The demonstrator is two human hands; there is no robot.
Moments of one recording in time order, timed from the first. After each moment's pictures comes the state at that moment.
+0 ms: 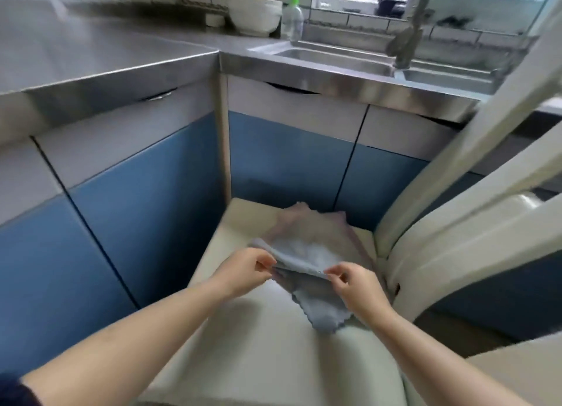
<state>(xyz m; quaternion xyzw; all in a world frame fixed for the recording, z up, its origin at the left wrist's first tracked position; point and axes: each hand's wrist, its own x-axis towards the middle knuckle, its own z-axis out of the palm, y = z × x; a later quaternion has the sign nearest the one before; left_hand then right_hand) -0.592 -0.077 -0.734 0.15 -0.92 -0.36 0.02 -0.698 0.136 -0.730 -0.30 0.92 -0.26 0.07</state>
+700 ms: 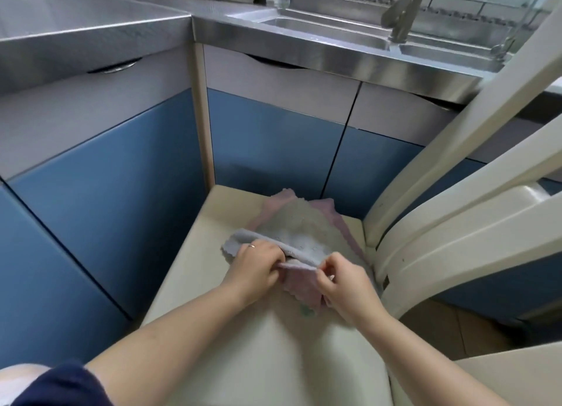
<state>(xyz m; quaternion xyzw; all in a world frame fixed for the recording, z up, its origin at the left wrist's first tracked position) -0.639 -0.045 -0.787 0.06 -0.96 -0.23 0.15 -0.699 0.142 -0.730 -0.27 0.91 -0.30 0.10</state>
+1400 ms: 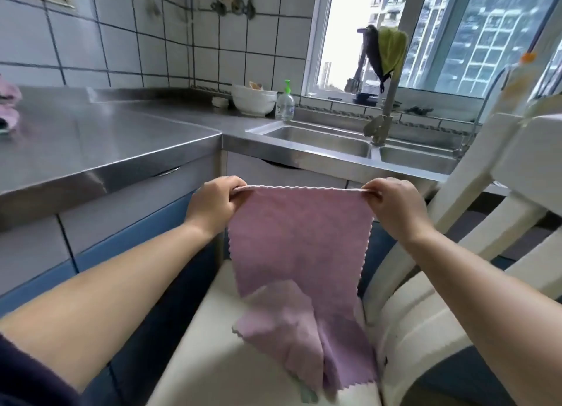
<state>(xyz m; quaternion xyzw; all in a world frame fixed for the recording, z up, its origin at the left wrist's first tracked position) -0.650 -0.147 -0.558 0.14 -0.88 -0.23 0.39 -0.808 0.124 -0.511 -0.34 0.88 -0.22 -0.26</state>
